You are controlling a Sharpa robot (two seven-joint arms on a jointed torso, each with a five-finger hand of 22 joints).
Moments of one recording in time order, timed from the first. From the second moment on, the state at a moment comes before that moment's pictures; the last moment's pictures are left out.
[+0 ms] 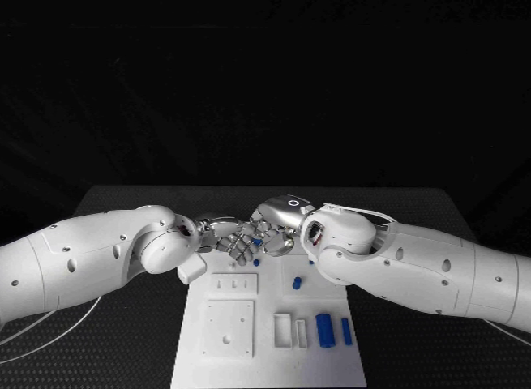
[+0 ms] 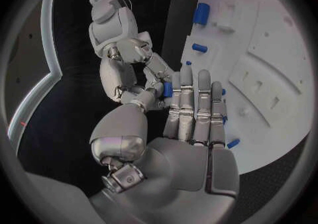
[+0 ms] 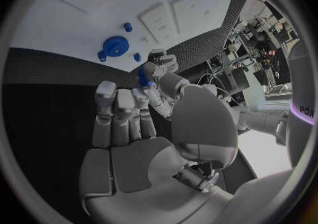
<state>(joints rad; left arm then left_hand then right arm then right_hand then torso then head) 1.35 -0.70 -0.19 1.38 -0.31 0.05 -0.22 0.73 0.05 0.50 -0.20 0.28 1.06 0.09 0.35 0.59 1.30 0.02 0.34 0.36 0.96 0.05 0.74 0.58 0.02 0.56 -0.04 0.76 1.02 1.20 -0.56 -0.02 1.49 -1.71 -0.21 -0.23 1.10 -0.18 0.81 -0.19 0.08 1.05 0.04 0.35 0.42 1.18 -0.04 1.13 1.17 1.30 -0.13 1.20 1.14 0.25 1.18 -0.03 1.06 1.31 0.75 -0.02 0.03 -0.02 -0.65</state>
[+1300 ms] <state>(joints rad) 1.35 -0.71 -0.20 1.38 -0.30 0.06 -0.21 0.82 0.06 0.69 -0.18 0.26 1.04 0.09 0.32 0.59 1.29 0.03 0.32 0.34 0.95 0.06 0.73 0.57 0.02 0.55 -0.04 0.75 1.04 1.20 -0.56 -0.03 1.48 -1.71 -0.20 -0.24 1.10 -0.18 0.81 -0.19 0.08 1.05 0.04 0.35 0.42 1.18 -0.04 1.14 1.17 1.30 -0.13 1.20 1.14 0.25 1.18 -0.03 1.06 1.31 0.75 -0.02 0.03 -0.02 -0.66</state>
